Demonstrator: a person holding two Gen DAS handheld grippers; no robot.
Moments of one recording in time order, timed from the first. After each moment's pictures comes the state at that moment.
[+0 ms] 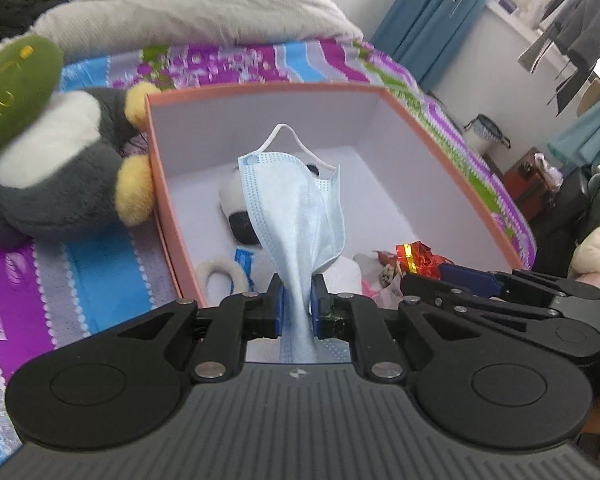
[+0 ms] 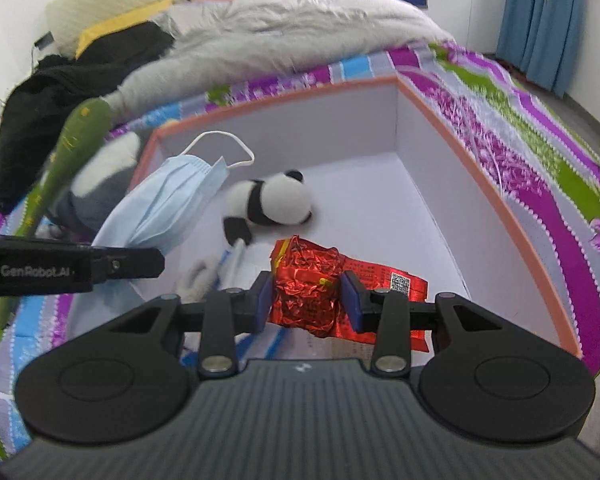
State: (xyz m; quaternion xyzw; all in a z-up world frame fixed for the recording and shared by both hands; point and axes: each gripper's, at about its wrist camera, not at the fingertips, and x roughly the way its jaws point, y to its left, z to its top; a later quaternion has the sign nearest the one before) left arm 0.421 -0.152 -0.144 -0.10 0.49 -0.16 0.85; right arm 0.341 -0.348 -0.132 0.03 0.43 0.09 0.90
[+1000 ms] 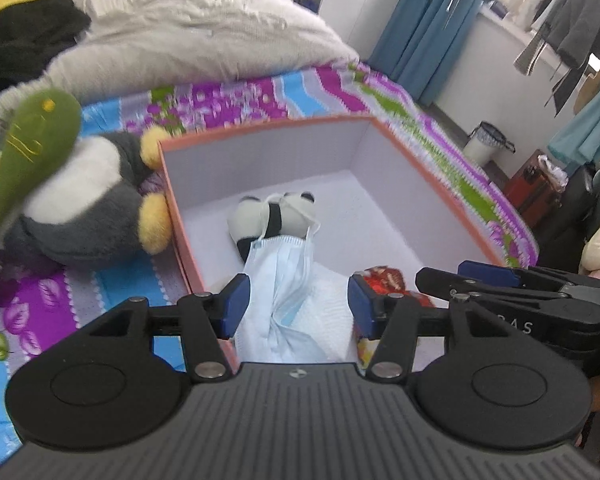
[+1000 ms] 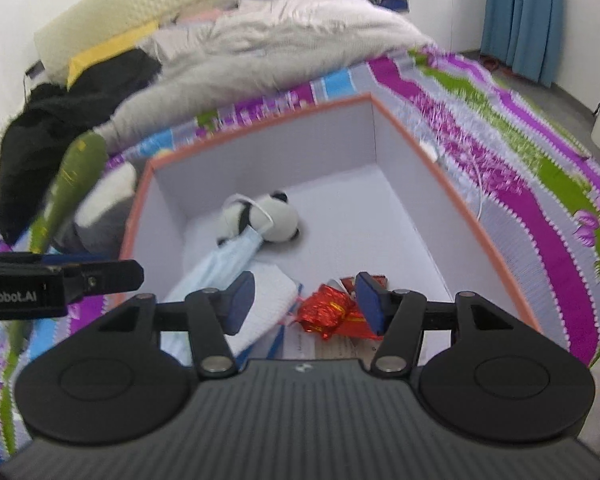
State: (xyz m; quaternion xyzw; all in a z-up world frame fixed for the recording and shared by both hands) left arm 0.387 -0.149 -0.088 -0.07 0.45 -0.15 0.88; right arm 0.330 -0.370 -0.099 0.07 0.41 0.07 0.91
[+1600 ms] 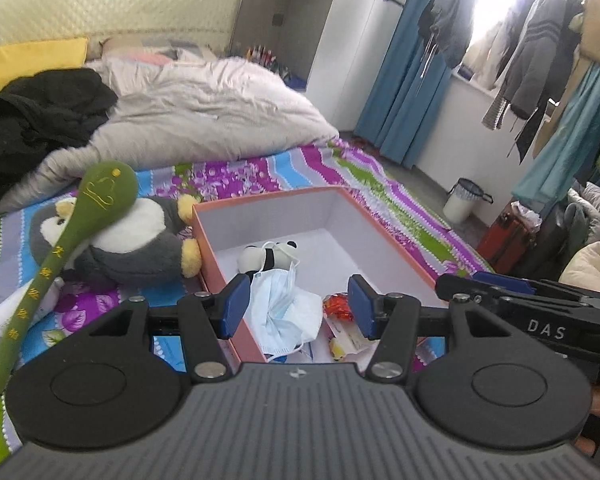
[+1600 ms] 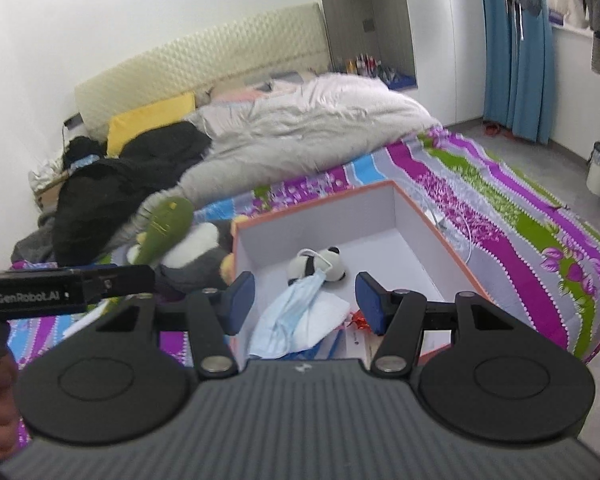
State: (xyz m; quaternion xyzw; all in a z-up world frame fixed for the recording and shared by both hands) left arm 0.236 -0.107 0.027 -0.08 0.34 -0.15 0.92; right arm 0.199 -0.346 0.007 0.08 0.30 0.09 0.95
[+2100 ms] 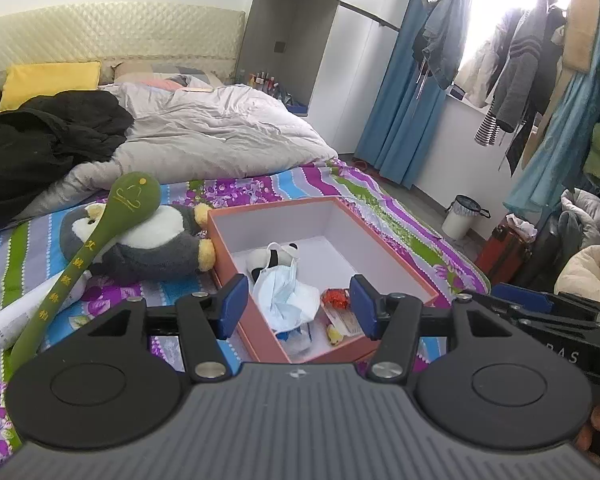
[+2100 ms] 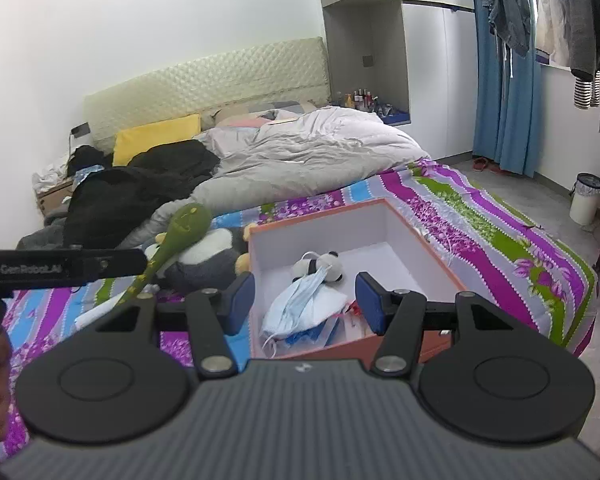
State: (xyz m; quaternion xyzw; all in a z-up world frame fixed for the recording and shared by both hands) left arm 0.139 -0.087 0.052 -0.08 0.31 -0.15 0.94; right arm 0.107 -0.331 0.022 0.05 0.26 0.07 0.96
